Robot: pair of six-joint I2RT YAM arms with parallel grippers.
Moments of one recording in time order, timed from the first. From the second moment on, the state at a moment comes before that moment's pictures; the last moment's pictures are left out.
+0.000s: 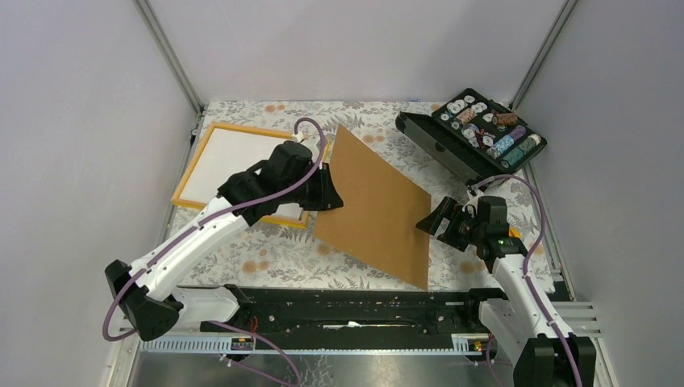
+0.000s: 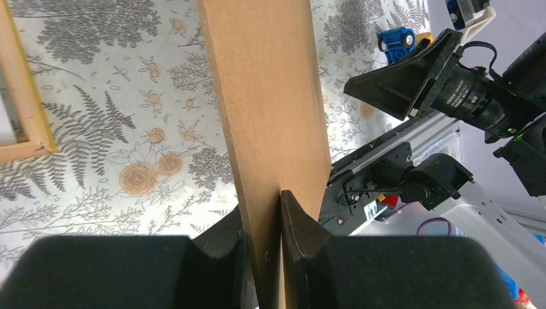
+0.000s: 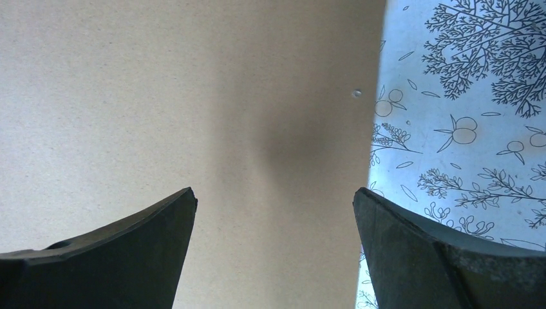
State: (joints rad) left arm -0.76 1.22 1.26 -0.74 0.13 -0.67; right arm 0.03 0.82 0.40 -0.37 -0.48 0.59
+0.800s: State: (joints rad) left arm -0.76 1.18 1.75 -0.87 -0.30 -0.34; right arm 0.03 0.86 0.40 -0.36 -0.48 0.59
